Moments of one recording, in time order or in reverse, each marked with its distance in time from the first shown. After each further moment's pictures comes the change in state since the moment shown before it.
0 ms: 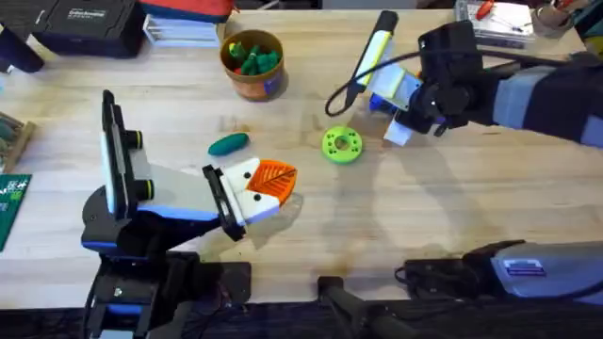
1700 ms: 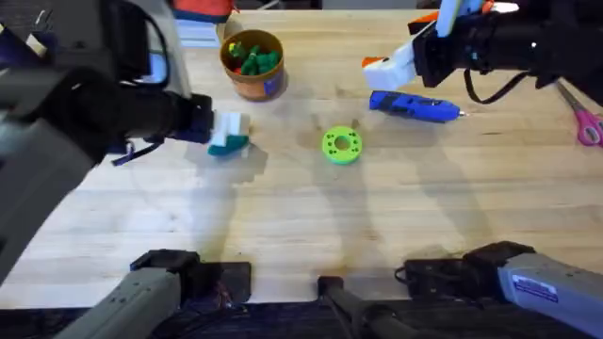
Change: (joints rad) left arm 0.000 1.042 0.840 -0.698 -1.003 0.130; right arm 0.008 -0.296 0.236 -0.194 -0.469 0.553
